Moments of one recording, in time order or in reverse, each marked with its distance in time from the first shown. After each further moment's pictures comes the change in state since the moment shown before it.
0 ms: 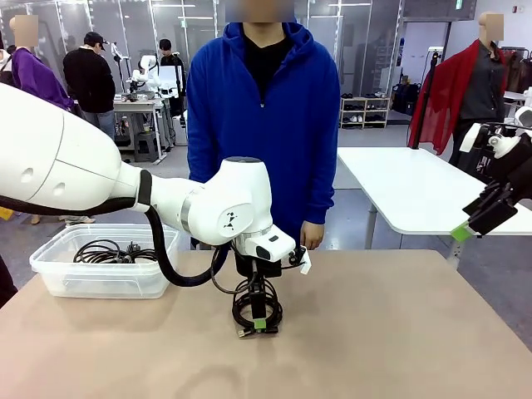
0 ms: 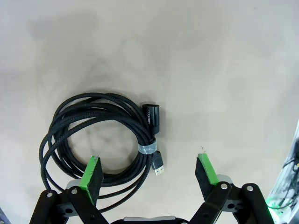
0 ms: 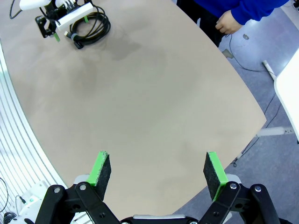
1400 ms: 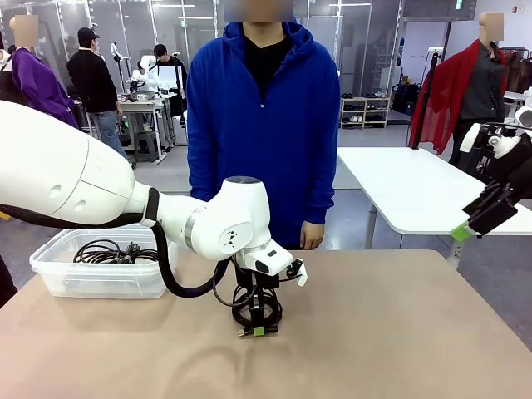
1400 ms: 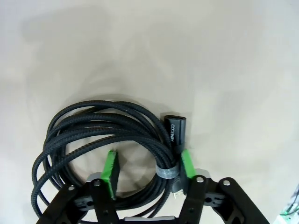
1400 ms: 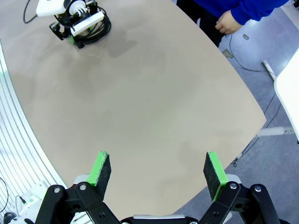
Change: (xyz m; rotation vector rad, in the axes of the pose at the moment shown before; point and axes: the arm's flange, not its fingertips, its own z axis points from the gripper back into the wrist) left arm -0.005 0.021 -0.042 0.003 0.003 0.007; right arm 0.000 0.000 0.000 0.000 0.000 0.000
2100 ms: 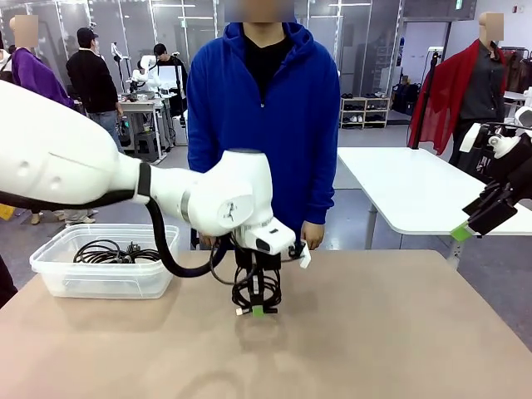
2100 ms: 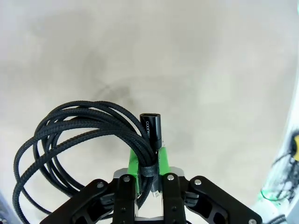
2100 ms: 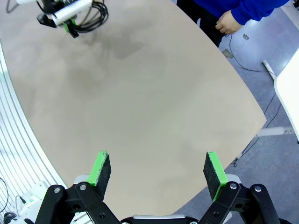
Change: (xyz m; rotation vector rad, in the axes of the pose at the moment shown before) left arm 0.005 -0.022 0.073 -0.005 0.012 -0.020; right arm 0.000 0.000 0.000 0.000 0.000 0.000
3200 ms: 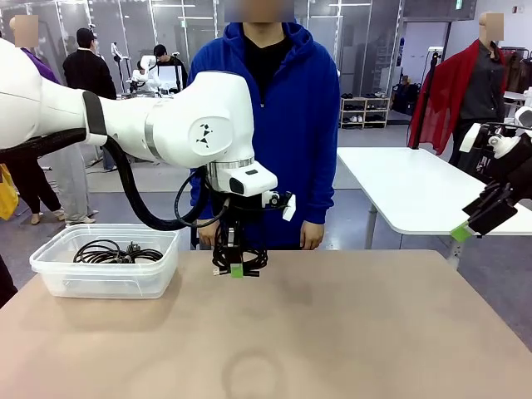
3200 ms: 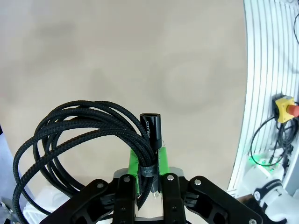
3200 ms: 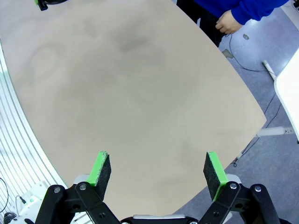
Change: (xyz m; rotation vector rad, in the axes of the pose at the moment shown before) left arm -0.027 -0.029 0.110 -0.012 0.021 -0.091; right arm 0.000 0.000 0.000 0.000 0.000 0.000
